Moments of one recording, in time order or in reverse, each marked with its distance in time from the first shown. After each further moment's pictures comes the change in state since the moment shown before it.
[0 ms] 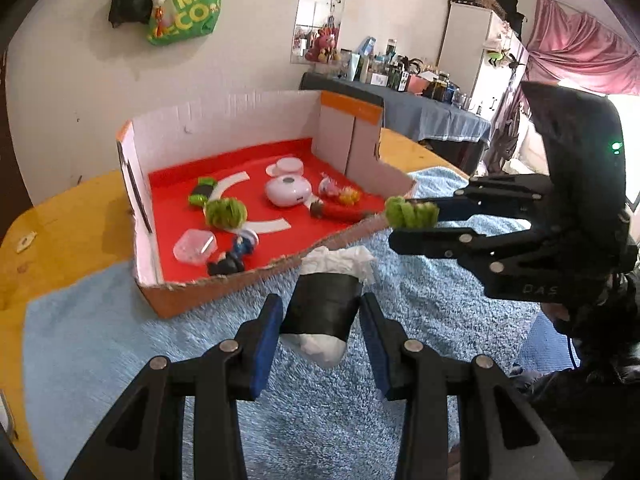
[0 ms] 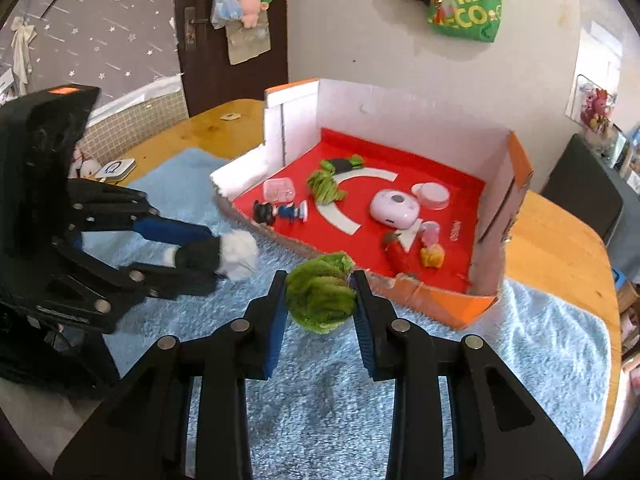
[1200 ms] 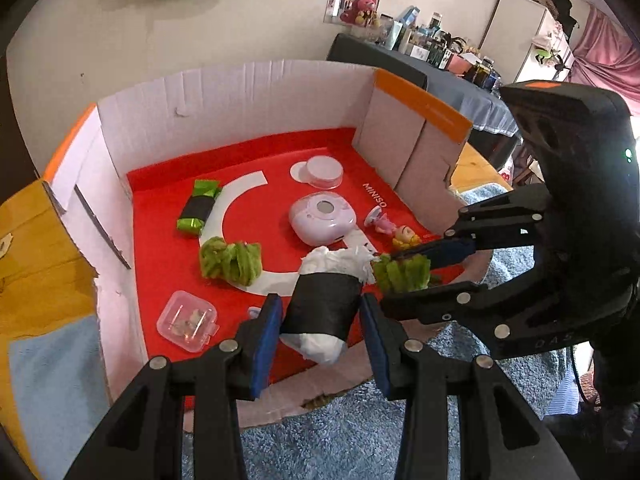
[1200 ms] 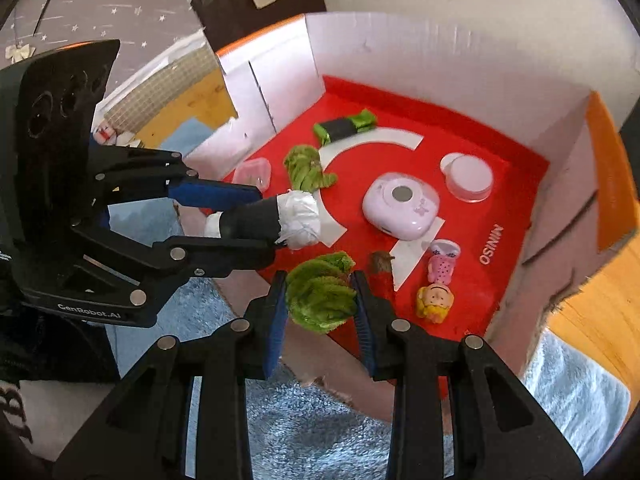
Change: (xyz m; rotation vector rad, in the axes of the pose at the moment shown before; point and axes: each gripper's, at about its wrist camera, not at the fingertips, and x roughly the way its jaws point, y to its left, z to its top) left arm 0.088 0.033 0.072 -0.124 0.180 0.032; right arm 0.090 -0.070 0.048 0.012 0.311 0.306
